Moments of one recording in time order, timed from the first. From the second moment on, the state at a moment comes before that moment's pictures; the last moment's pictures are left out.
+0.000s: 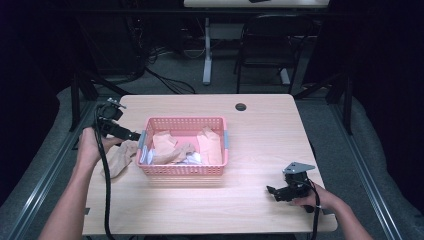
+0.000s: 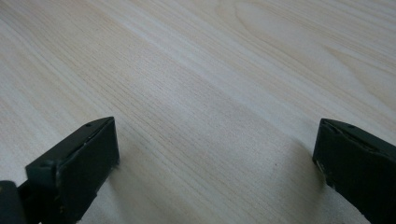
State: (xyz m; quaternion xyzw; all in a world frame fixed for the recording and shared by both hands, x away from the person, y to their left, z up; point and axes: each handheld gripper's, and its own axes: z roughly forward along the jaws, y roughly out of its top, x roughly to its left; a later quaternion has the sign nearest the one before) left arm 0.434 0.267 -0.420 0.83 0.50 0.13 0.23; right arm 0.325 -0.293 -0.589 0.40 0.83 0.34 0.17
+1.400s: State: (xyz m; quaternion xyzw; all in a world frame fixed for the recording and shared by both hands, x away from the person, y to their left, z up) left arm 0.450 0.179 -0.483 0.88 0.42 0.06 0.20; right arm 0.325 -0.293 -0.589 0.40 0.83 0.34 0.17
